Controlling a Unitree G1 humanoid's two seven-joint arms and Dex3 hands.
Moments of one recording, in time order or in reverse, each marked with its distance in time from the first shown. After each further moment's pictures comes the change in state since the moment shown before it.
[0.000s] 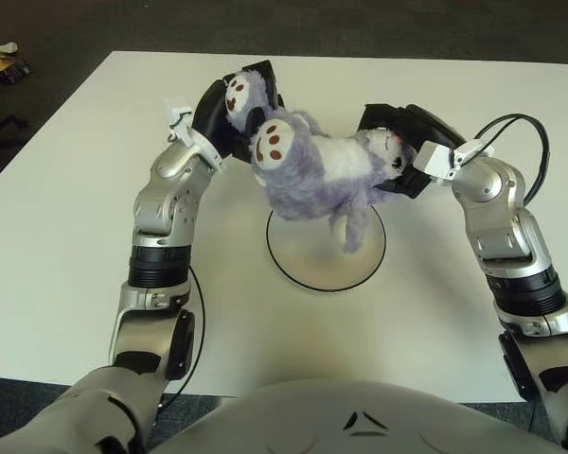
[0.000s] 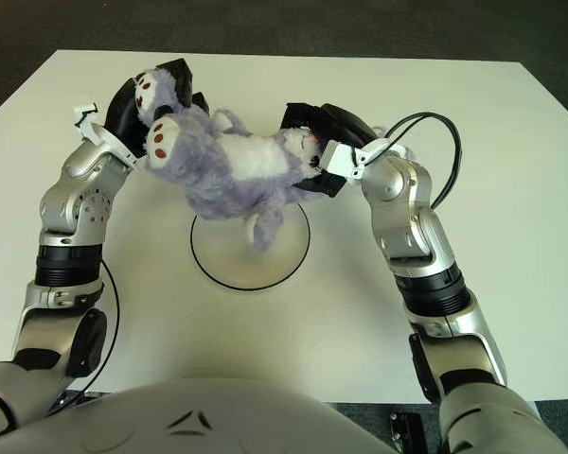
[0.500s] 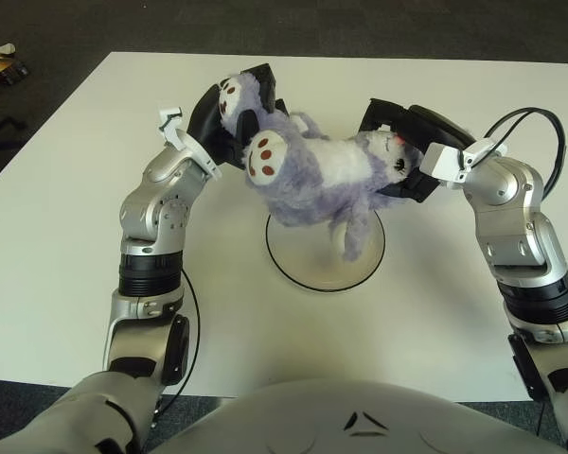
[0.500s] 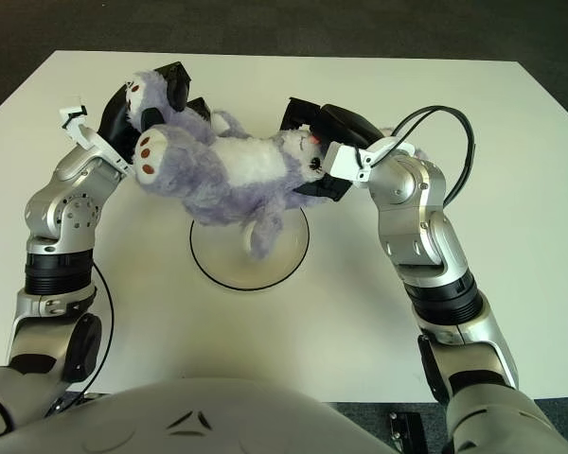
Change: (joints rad) left arm 0.024 0.024 0.030 -0.087 -0.129 0.128 -0.022; right arm 0.002 -0.033 0.000 -0.126 0.002 0.126 0.103
